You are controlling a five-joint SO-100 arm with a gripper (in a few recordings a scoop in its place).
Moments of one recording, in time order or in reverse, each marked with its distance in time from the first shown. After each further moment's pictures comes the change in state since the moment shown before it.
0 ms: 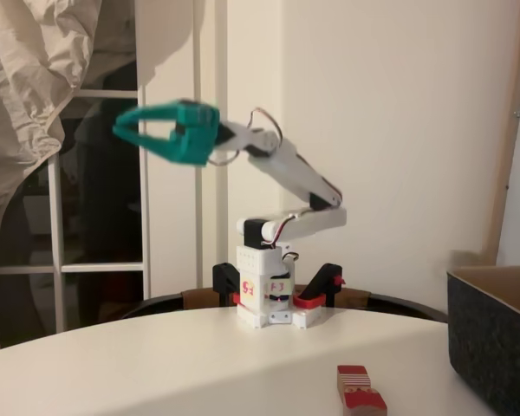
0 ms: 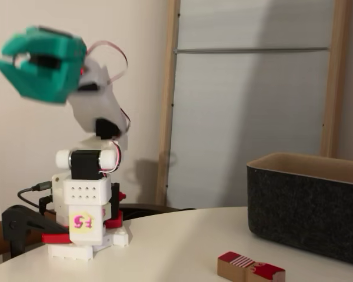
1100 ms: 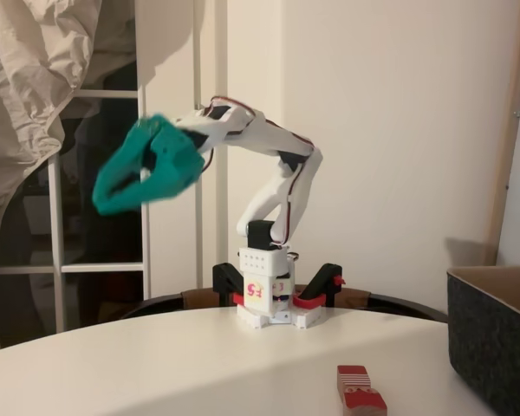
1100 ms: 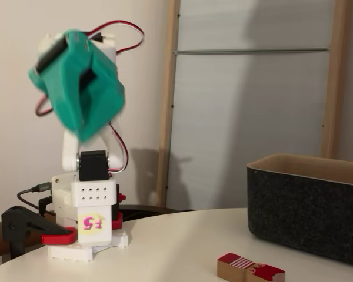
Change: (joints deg) arm -14.3 -38.8 -18.5 13.5 -59.9
